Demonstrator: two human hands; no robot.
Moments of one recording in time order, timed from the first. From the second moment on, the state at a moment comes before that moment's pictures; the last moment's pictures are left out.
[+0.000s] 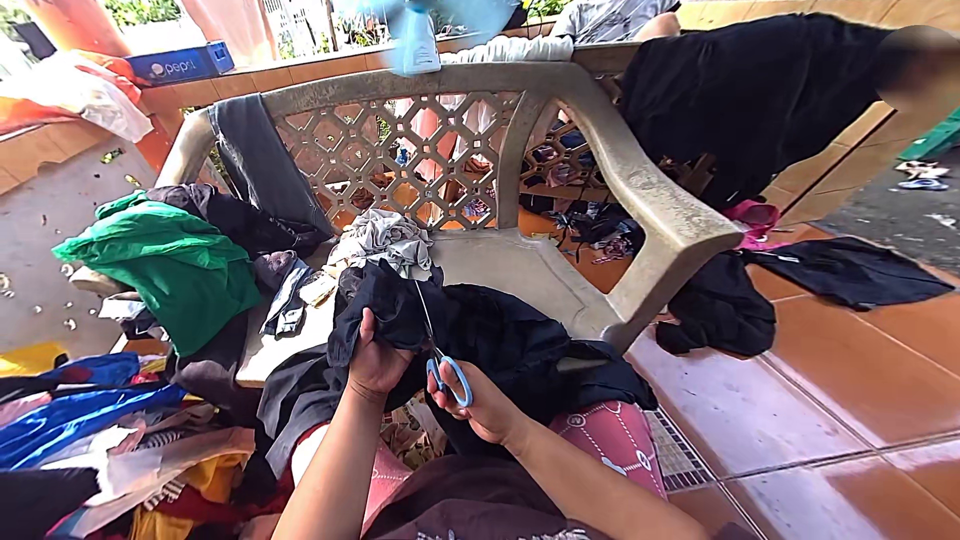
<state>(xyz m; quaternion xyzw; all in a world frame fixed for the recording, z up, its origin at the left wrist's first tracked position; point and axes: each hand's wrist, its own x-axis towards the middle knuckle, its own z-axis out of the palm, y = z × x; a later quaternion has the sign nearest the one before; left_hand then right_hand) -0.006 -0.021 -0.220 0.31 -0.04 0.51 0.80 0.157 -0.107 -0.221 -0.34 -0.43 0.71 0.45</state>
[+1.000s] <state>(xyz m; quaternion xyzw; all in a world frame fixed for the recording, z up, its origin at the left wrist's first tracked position) -0.018 -0.015 -0.235 0.36 -0.06 0.44 0.82 0.156 -0.107 -0.204 -0.35 -0.37 0.71 0.48</state>
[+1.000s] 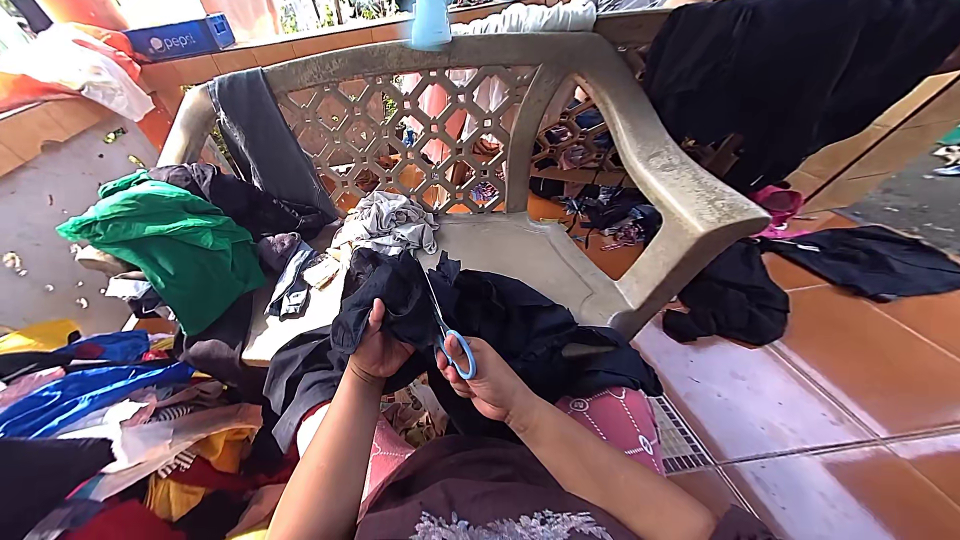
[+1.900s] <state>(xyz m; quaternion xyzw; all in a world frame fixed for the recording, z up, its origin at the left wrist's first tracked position) -0.027 0.076 -0.152 0.55 0.66 0.23 0.45 0.204 -0.109 -0.243 -0.44 -0.36 0.62 0.55</state>
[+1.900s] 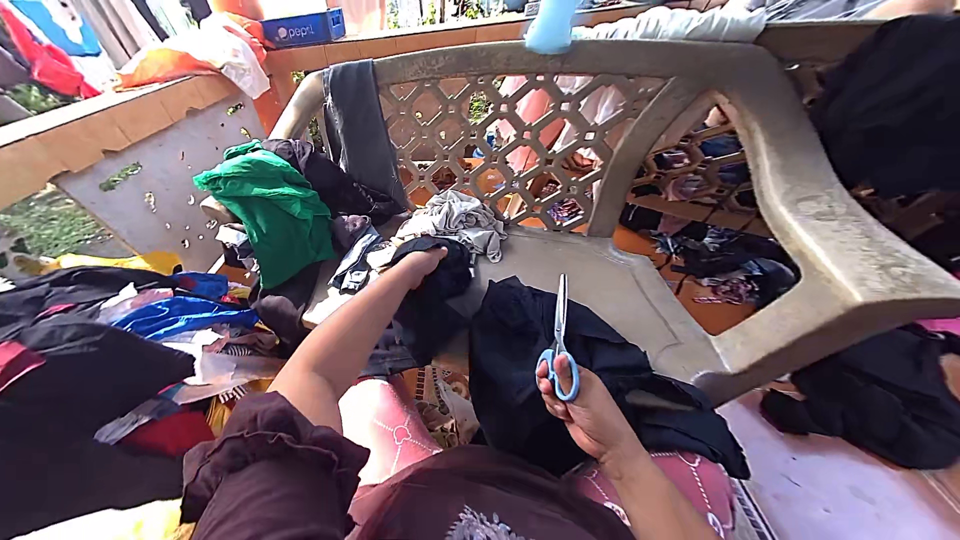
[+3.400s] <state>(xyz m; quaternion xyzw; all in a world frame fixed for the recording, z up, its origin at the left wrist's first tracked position) -0.001 0.040 -0.216 0.64 0.62 0.40 0.23 0.314 -0.136 -0.321 -0.76 -0.39 0.16 0.50</state>
